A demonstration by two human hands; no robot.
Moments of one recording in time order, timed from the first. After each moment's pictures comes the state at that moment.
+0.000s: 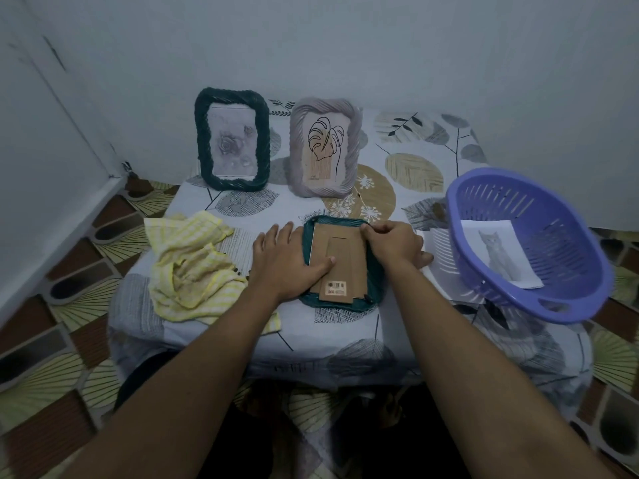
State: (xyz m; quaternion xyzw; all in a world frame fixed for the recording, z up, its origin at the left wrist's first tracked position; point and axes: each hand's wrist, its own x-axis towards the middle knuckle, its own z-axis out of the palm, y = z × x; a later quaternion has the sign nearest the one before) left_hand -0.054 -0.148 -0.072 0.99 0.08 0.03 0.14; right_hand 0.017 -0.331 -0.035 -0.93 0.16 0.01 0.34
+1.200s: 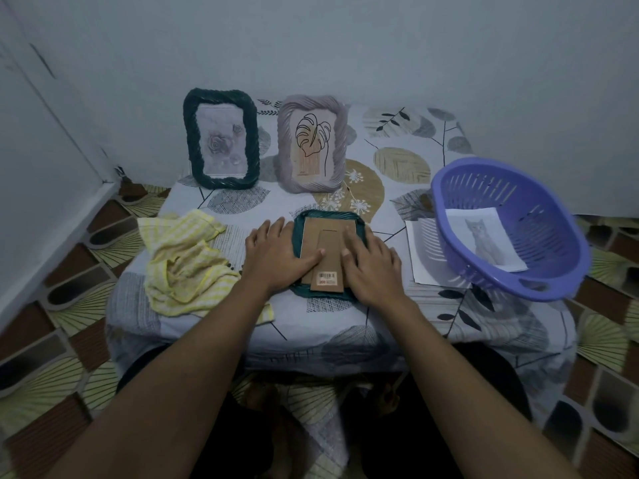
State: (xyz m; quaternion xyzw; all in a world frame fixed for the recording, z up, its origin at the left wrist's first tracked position) left_hand -0.058 -0.150 -0.066 0.98 0.07 0.03 0.16; right_hand -0.048 -0.344 -0.059 -0.97 -0.12 0.05 0.22
